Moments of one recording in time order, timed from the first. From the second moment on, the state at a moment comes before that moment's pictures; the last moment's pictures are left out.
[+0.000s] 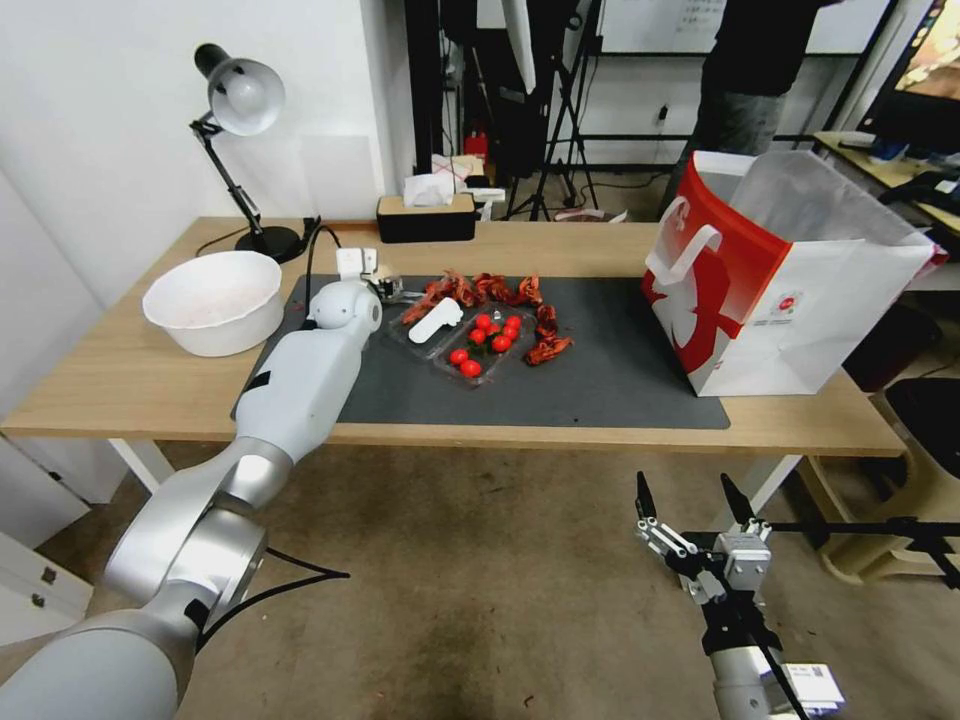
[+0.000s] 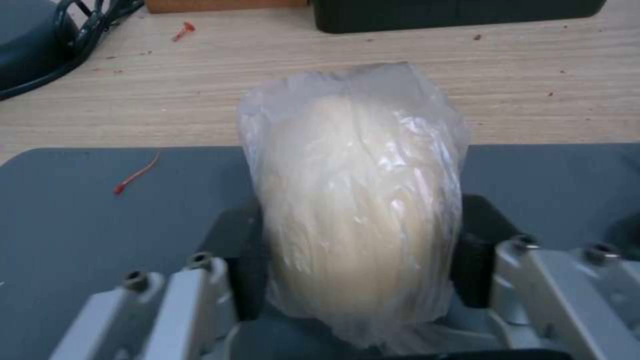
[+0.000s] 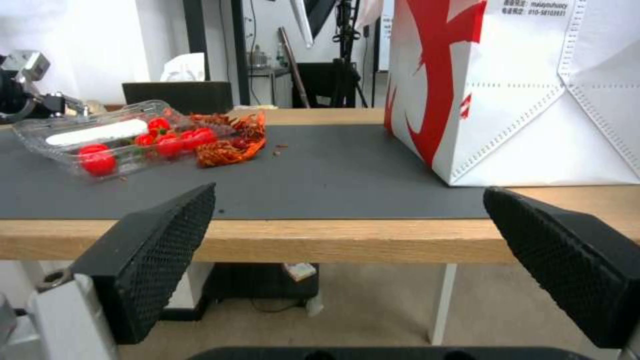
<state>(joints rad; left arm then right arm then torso) 0.23 -1.35 -0.07 -0.85 -0.60 0.45 -0.26 -1.87 1.36 0.51 2.17 0.14 0.29 0.12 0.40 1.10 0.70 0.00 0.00</state>
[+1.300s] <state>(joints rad) 0.02 -1.32 0.24 -1.16 -0.30 -0.23 0.32 -1.89 1.41 0.49 2.19 0.10 0.30 0.12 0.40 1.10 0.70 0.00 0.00</state>
